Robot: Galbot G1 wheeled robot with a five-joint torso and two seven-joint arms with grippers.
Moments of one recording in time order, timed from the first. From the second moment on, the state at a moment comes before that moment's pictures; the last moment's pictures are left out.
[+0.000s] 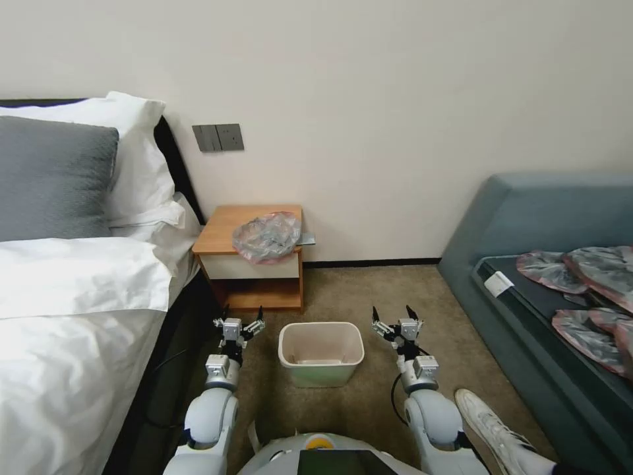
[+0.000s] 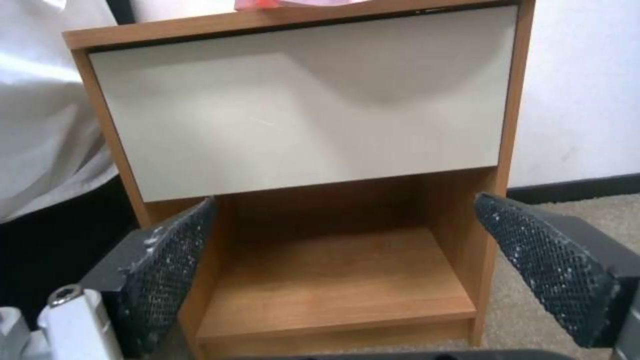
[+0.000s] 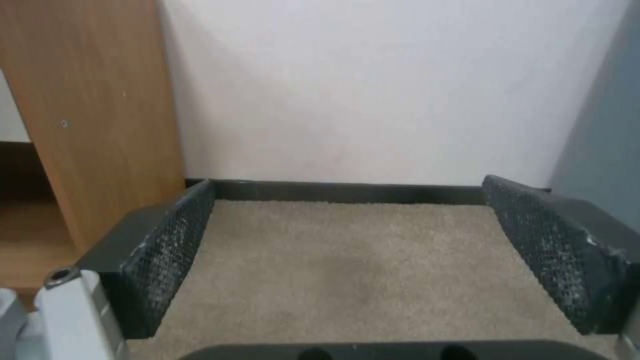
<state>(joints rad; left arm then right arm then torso) 1.55 -1.50 -0.55 -2.00 0.00 0.00 0.00 -1.55 1.50 0.55 2.00 0.00 0.00 0.00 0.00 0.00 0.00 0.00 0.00</state>
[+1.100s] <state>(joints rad) 1.55 -1.50 -0.55 -2.00 0.00 0.00 0.00 -1.55 1.50 0.55 2.00 0.00 0.00 0.00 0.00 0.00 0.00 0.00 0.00</state>
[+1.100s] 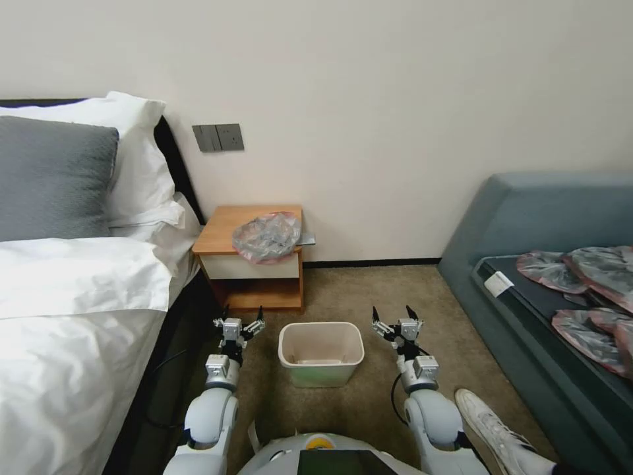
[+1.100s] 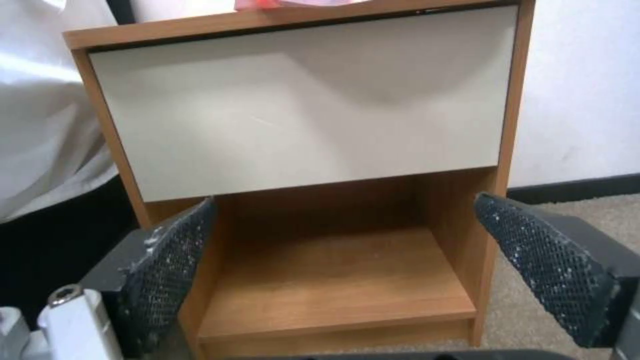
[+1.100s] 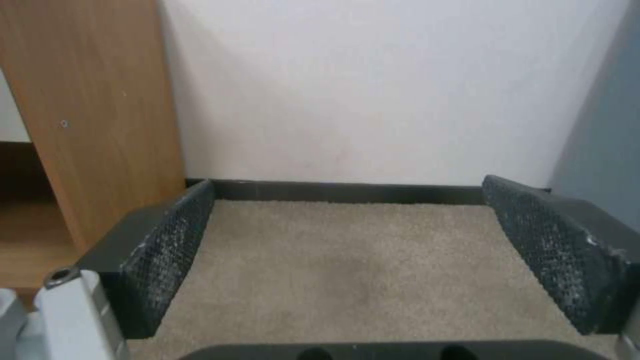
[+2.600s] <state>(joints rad) 1.42 -1.25 -0.65 -2.14 -0.54 0.22 -0.10 -1.58 1.31 0.68 2.20 0.14 0.04 -0.04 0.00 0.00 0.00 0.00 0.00</state>
